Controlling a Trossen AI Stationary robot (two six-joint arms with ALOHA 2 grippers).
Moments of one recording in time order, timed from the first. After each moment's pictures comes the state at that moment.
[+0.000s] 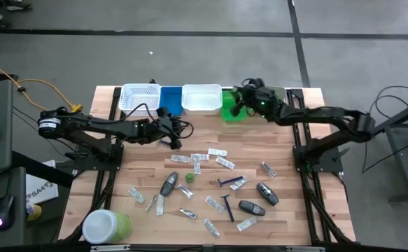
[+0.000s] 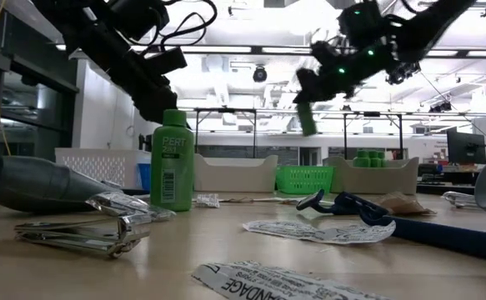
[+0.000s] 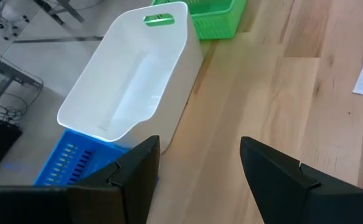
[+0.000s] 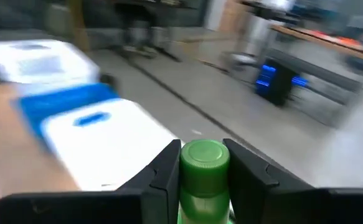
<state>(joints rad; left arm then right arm) 0.12 1.28 0.66 0.02 -0.53 0.15 -0.48 1.37 0.68 0.48 0.35 -0.10</state>
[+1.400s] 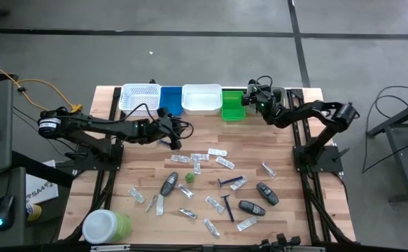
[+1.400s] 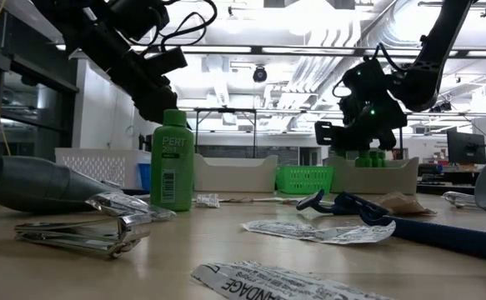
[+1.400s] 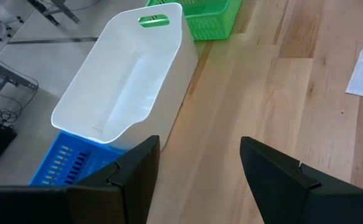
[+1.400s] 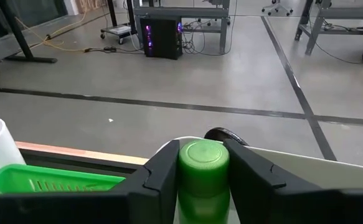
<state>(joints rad) 0.12 1.28 0.66 0.02 -0.51 0.15 -0.67 1.64 0.49 0.81 0.66 0.29</state>
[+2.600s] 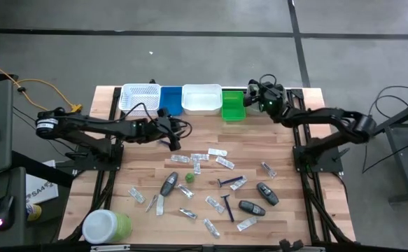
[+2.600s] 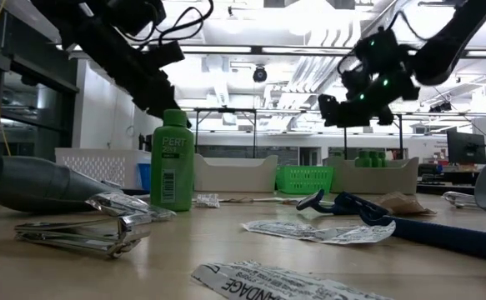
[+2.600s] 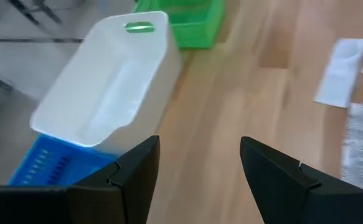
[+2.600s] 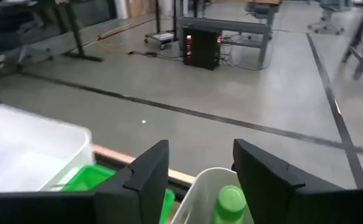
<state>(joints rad) 0.12 1.24 0.66 -0.02 -0.42 0.10 -0.64 1.36 0.49 0.61 0.52 0.16</state>
